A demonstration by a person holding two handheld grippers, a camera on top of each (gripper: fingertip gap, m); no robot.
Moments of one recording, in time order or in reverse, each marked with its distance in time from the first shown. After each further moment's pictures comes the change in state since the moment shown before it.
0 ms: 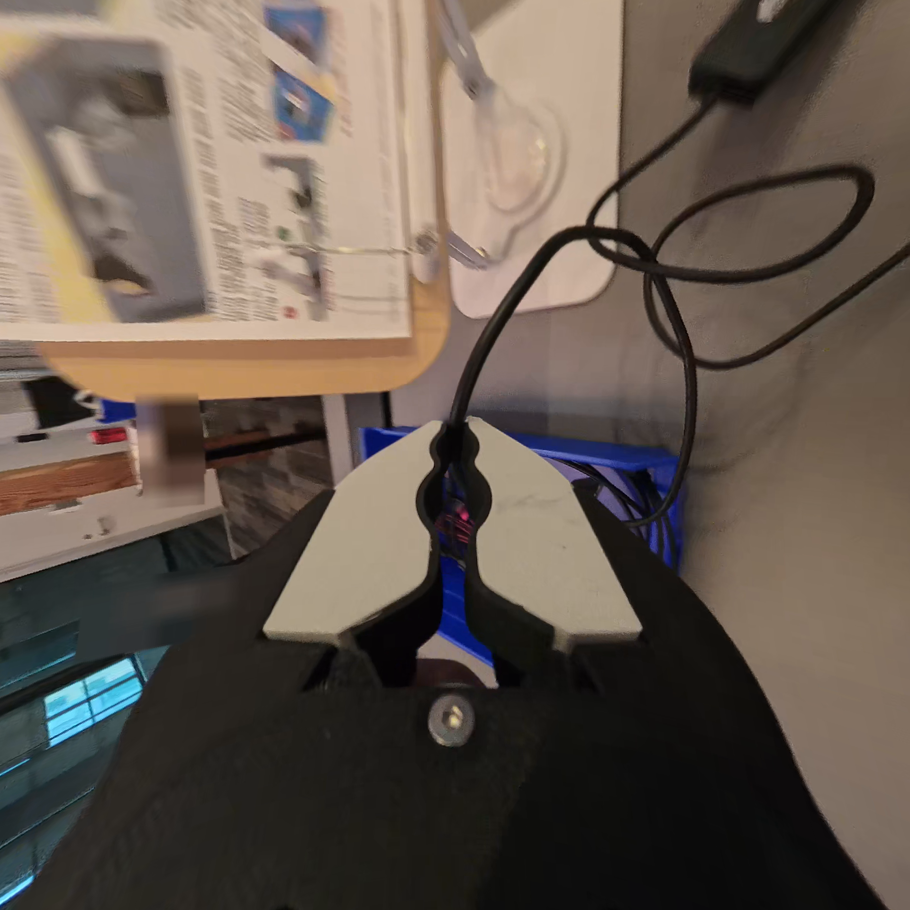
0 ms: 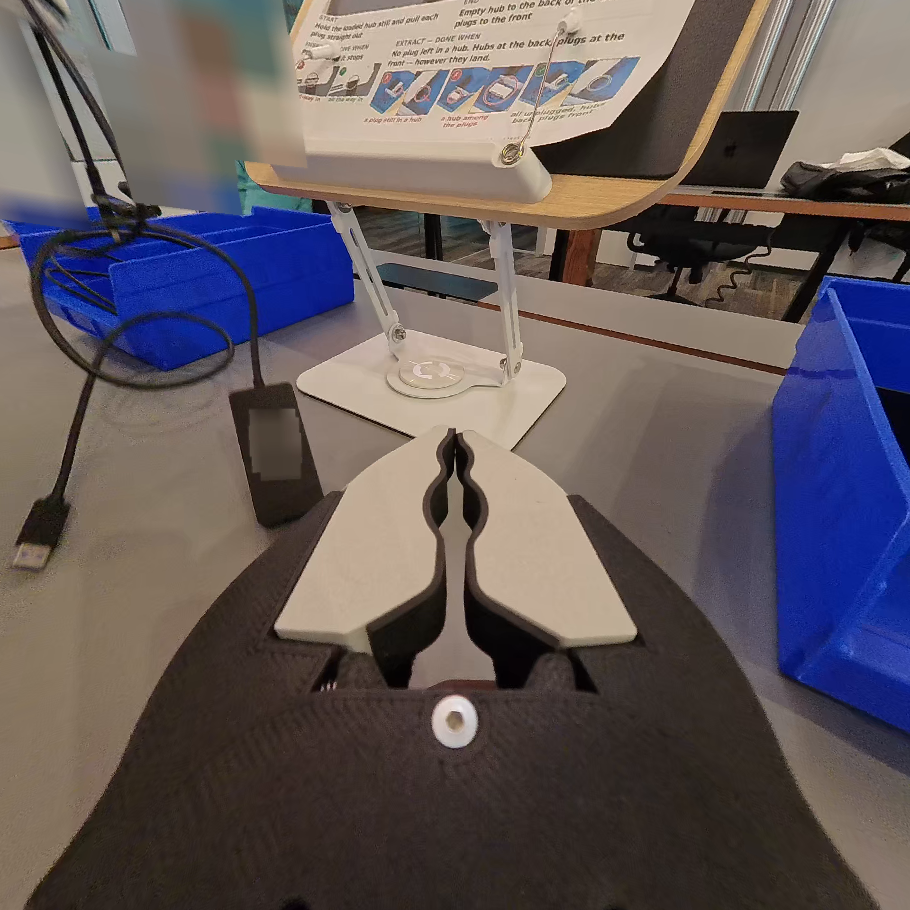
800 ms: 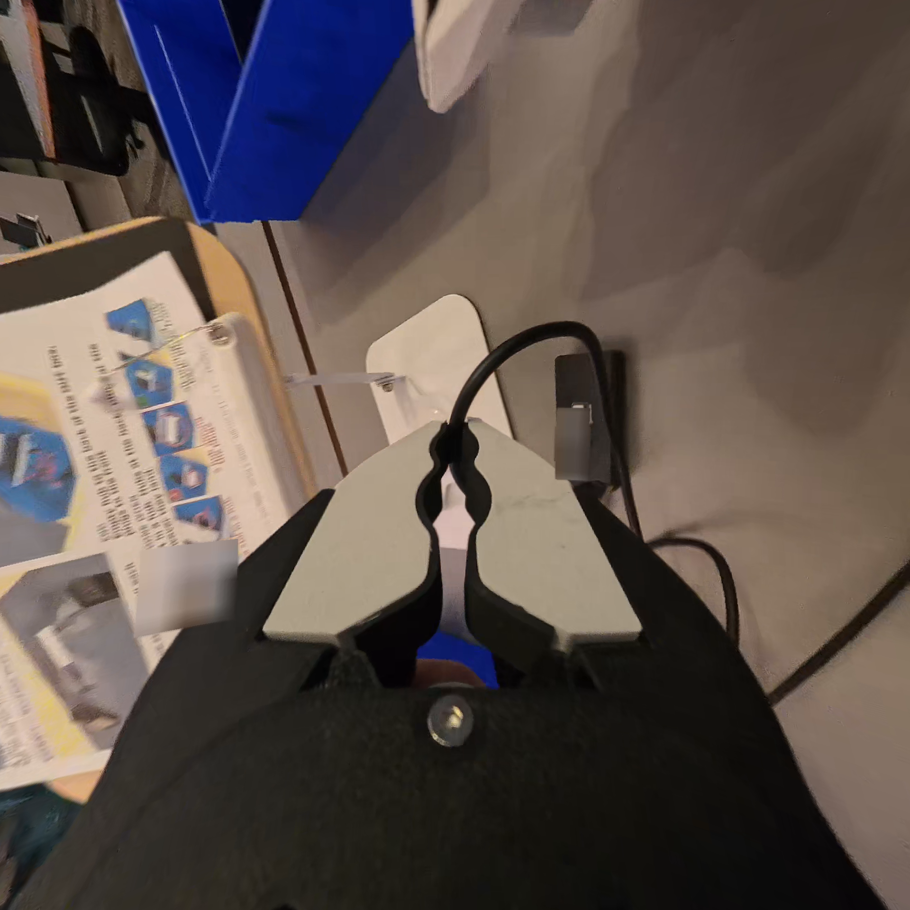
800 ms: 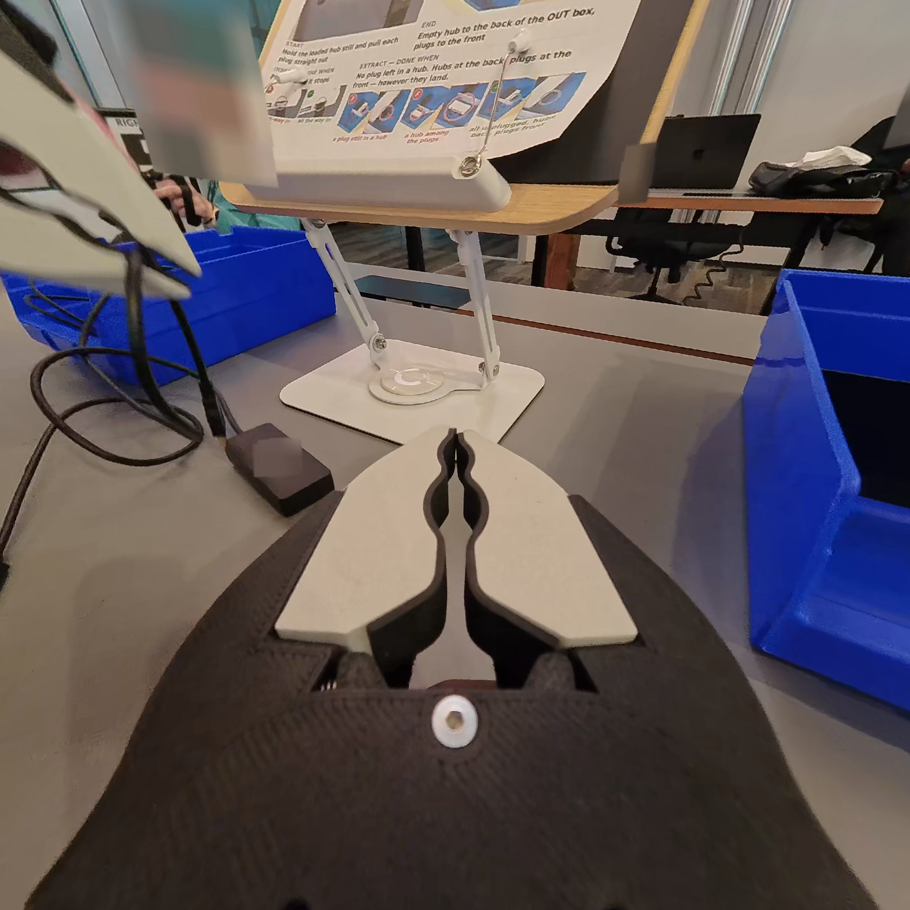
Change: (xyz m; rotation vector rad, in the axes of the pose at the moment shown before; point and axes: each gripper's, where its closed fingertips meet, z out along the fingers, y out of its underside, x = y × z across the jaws) left arm 0.093 -0.180 0.089 0.118 0.019 0.238; right arm 0.012 -0.002 -0.006 0.022 0.040 0.034
